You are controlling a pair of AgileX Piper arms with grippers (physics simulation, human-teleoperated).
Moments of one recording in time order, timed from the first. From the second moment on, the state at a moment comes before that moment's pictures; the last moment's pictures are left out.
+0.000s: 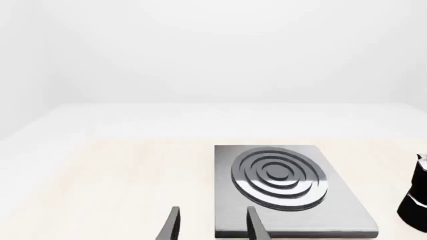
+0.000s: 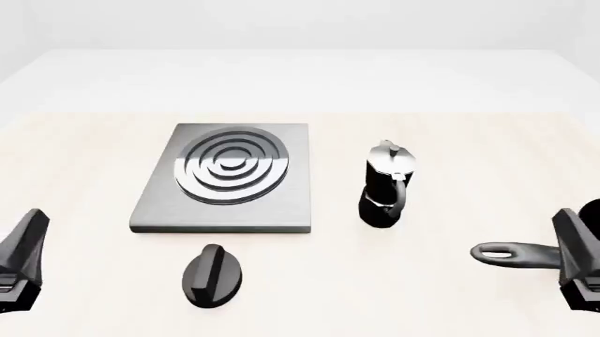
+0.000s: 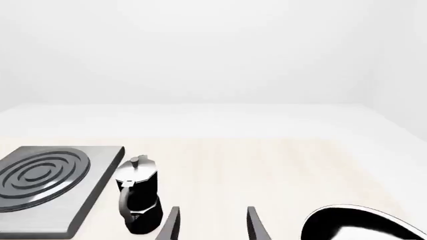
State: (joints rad) left arm 0.00 0.00 0.00 0.00 0.00; right arm 0.00 0.00 0.00 0.00 0.00
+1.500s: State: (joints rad) left arm 0.00 0.01 0.00 0.00 0.00; right arm 0.24 0.34 -0.12 -0.24 -0.06
